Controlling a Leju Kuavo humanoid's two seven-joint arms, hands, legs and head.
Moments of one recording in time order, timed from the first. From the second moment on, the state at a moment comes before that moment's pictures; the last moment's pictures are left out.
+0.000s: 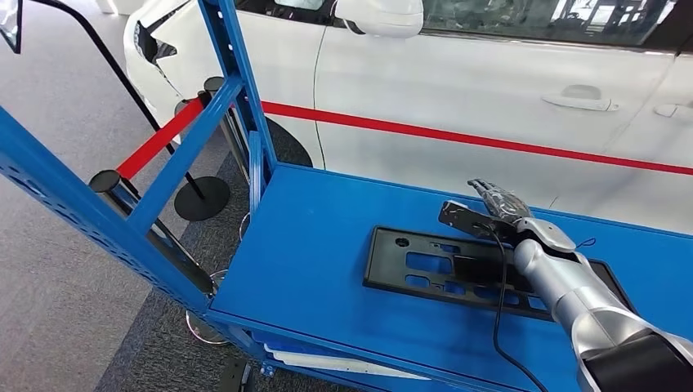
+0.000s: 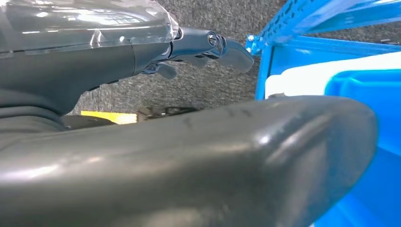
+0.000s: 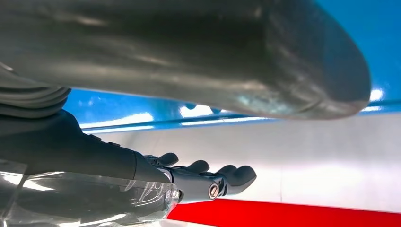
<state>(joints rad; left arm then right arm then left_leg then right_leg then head) -0.09 -0.13 -0.45 -0.19 0.50 0.23 -0.46 -1.01 -0.05 0.75 -0.31 0.59 -0.18 -0.17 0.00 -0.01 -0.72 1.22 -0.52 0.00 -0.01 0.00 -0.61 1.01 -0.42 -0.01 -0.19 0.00</state>
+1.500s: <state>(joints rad) -0.10 -0.12 -0.47 -0.19 0.48 0.24 -0.42 -1.03 -0.05 0.76 -0.31 0.58 -0.19 -0.19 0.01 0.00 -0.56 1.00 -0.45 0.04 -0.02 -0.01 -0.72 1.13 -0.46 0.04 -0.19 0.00</state>
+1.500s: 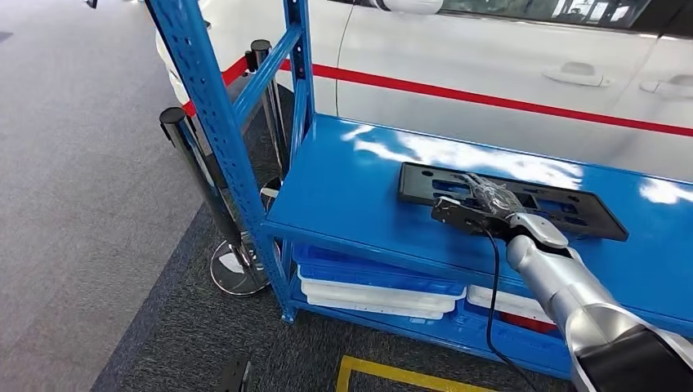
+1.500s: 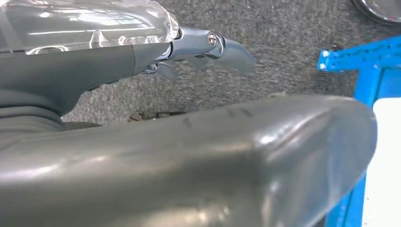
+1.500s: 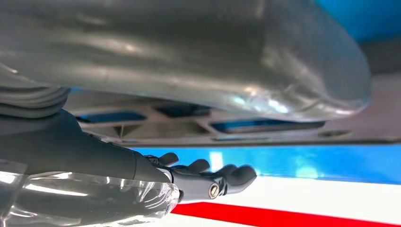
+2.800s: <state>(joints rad) -0.10 -0.12 -0.46 -0.19 0.55 0.20 -0.43 -0.98 -0.05 0.76 -0.31 0.53 -0.24 -0.22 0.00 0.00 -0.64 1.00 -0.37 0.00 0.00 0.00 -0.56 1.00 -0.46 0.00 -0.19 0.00</state>
